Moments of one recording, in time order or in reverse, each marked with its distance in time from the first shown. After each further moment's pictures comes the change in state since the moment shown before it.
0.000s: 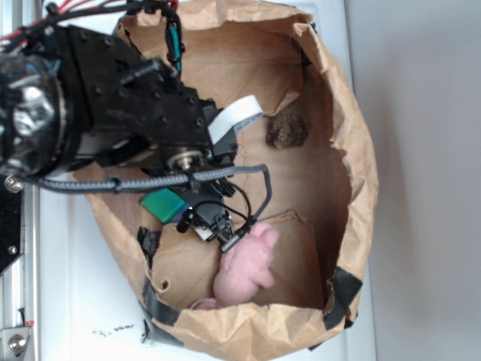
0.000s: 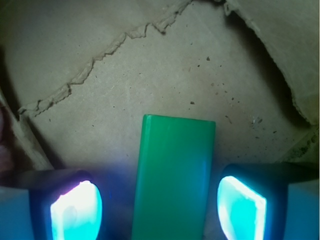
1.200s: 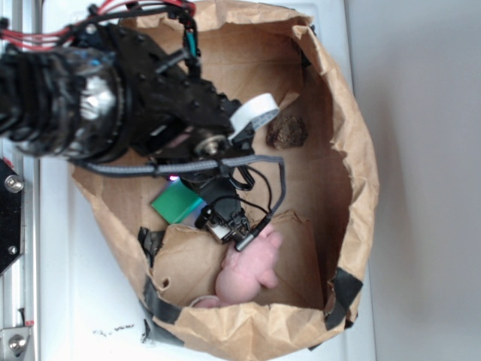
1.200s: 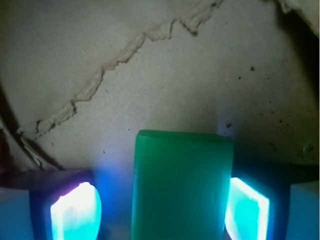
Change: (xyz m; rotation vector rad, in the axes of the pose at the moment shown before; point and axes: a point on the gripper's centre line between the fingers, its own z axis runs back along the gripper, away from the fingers) arm 0.010 -0.008 -0.021 -0.051 -0.004 -0.051
